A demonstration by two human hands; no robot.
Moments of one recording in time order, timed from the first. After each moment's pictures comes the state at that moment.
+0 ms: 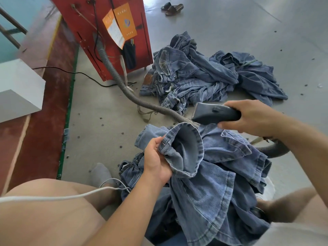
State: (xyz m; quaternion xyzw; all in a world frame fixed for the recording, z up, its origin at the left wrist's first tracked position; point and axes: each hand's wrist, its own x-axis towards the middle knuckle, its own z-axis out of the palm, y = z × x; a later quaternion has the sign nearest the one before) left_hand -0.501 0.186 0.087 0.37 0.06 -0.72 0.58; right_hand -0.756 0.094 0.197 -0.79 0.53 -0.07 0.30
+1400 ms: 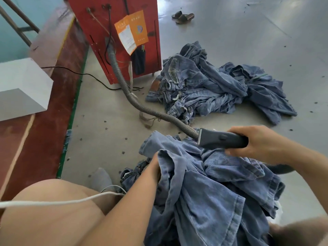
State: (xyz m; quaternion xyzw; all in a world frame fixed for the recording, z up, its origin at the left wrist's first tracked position) left_hand -0.463 0.143 0.020 0.41 -0.51 -0.76 0.09; right_hand -0.745 0.089 0.177 -0.81 0.51 -0.01 0.29
